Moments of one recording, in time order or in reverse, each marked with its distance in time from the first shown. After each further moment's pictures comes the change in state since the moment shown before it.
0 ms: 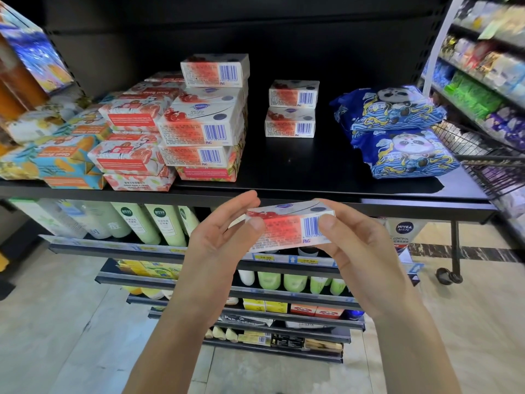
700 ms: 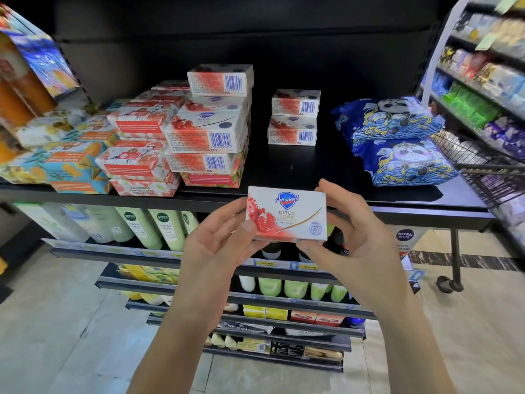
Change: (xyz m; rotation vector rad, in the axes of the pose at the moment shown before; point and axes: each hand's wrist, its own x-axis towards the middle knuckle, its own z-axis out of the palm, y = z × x) left_hand 0.001 0.001 0.003 -0.180 0.071 0.071; right_hand 0.005 -0.005 0.004 -0.309 -0.002 -0.377
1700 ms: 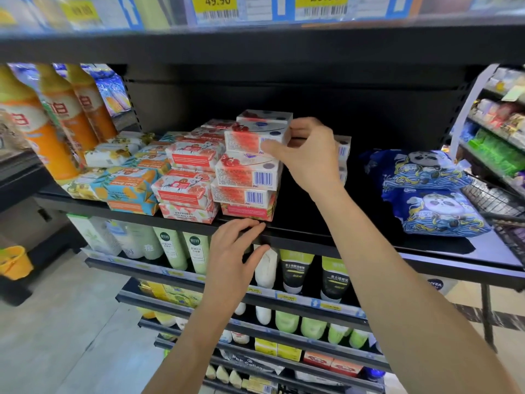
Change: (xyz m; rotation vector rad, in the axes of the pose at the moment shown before) left_hand 0.076 -0.057 -0.067 1.137 0.208 0.661; right_hand 0.198 -0.042 0.092 -0.254 0.138 -0.025
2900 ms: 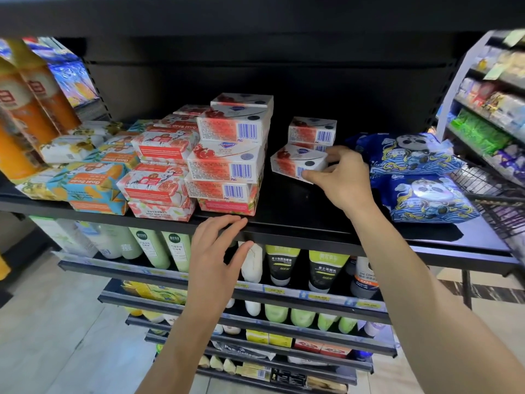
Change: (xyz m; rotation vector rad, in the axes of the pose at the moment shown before) left_hand -0.006 0.010 0.000 -0.083 0.008 -0.057; right_hand -0.012 0.091 -0.061 -0.253 -0.008 0.177
